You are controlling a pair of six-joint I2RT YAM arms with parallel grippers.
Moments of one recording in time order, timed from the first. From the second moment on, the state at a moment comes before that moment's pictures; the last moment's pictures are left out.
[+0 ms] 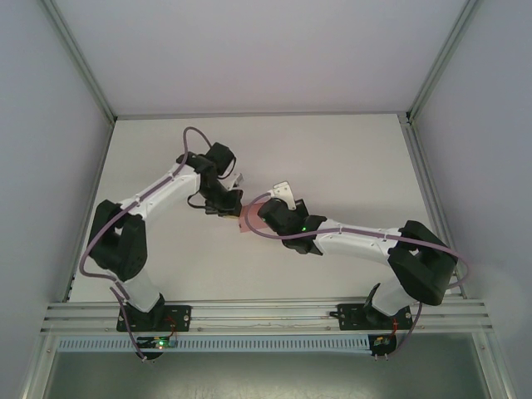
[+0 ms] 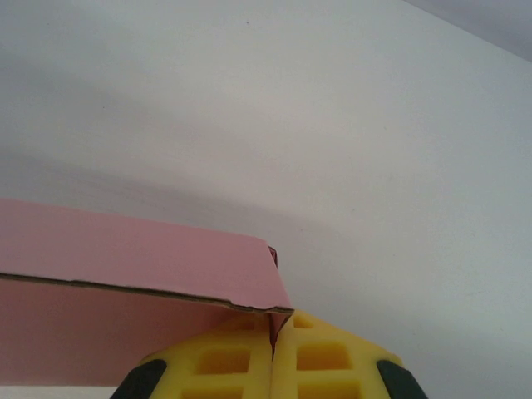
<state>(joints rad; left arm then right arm) -0.45 1.69 1.32 -1.01 0.48 -0.37 0.96 1.53 0.85 -0.22 0.71 0.35</state>
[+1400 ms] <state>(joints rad) -0.52 1.69 1.28 -0.76 0.39 -0.37 0.44 1.55 0.72 0.26 -0.18 0.63</state>
